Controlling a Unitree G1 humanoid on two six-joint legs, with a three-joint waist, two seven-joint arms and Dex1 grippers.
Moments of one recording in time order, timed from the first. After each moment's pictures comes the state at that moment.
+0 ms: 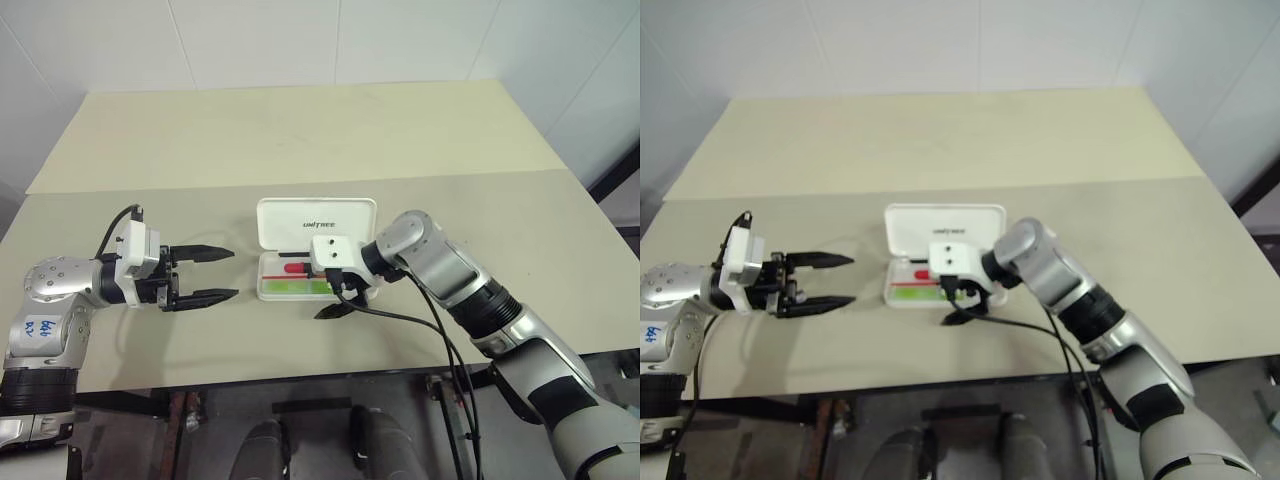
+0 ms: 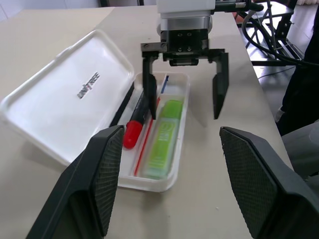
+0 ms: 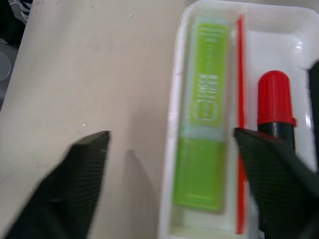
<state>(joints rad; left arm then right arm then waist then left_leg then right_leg) -0.34 0.80 0.18 0.08 -0.52 0.11 -1.32 -0.94 -0.42 0.56 0.17 -0.03 0.52 1.29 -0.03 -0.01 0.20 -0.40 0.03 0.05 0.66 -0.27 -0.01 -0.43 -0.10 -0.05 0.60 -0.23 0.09</state>
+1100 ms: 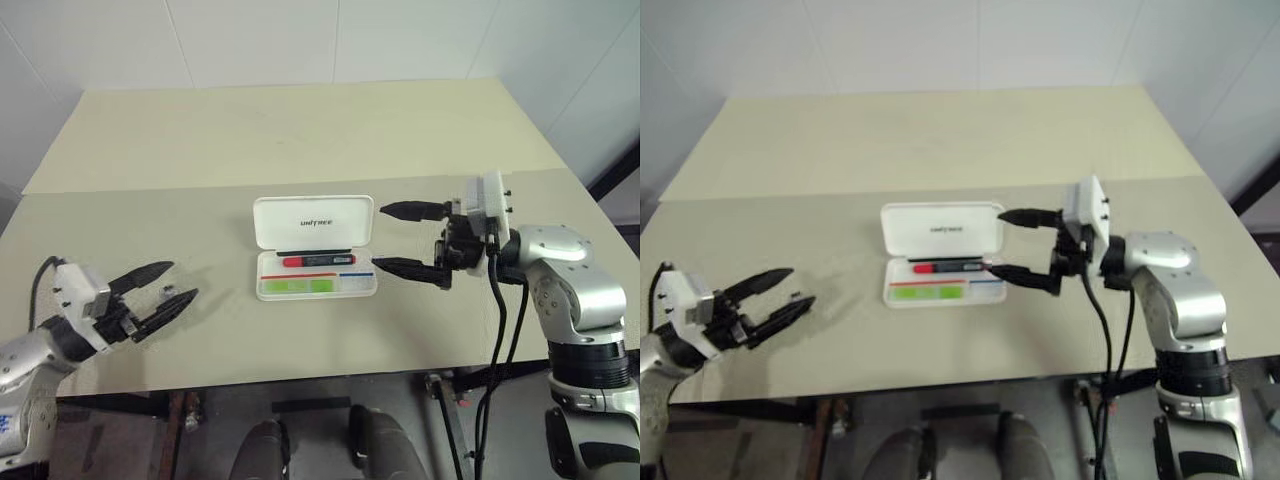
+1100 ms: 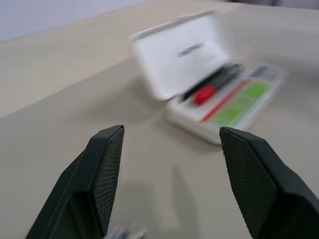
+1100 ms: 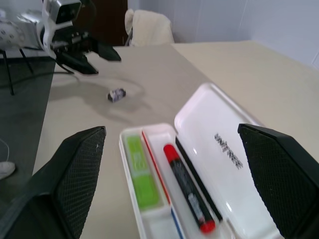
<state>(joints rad) 0.13 0.62 0.54 -0.21 -0.55 0.16 -0.84 -0.53 -0.59 -0.09 -0.15 0.49 0.42 1.23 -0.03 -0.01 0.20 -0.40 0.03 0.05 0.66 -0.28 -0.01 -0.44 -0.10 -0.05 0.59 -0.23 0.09</state>
